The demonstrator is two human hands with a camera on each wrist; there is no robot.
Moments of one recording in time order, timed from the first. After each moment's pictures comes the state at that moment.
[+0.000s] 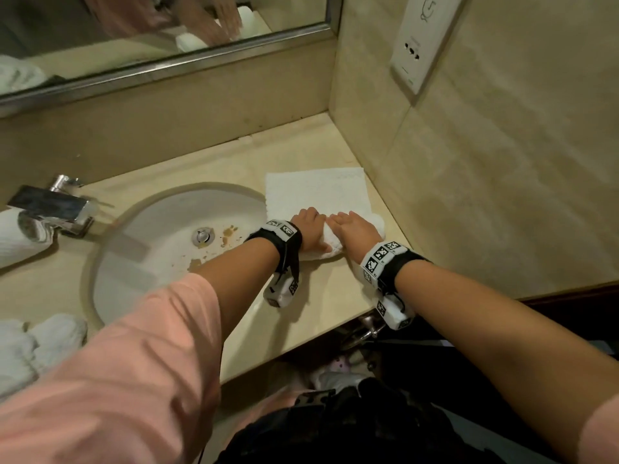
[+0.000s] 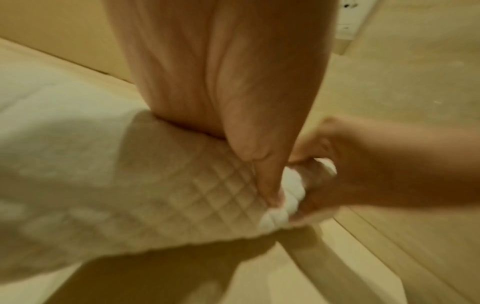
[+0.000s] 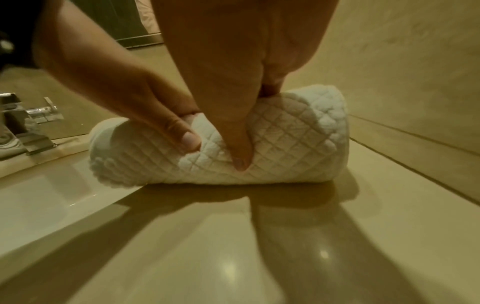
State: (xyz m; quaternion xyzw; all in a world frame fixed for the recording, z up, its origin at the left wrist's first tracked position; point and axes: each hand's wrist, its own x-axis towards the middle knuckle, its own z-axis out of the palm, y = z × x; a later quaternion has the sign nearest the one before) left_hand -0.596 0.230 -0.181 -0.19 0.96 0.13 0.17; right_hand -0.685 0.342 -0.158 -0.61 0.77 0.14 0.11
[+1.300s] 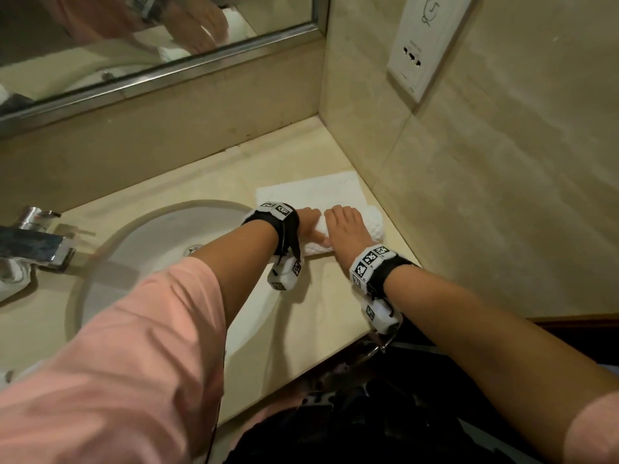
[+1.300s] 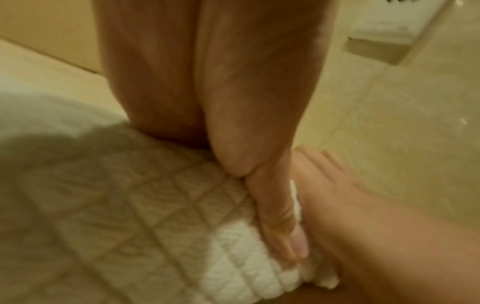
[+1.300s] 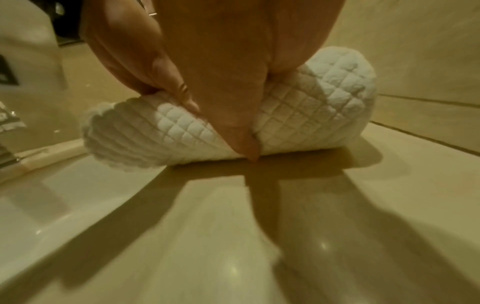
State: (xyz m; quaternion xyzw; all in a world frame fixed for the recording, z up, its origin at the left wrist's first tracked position) left_hand -0.643 0.180 -0.161 -0.16 0.92 0.21 0.27; right_hand -0.682 0.314 -0.151 -0.53 0.84 0.08 0.10
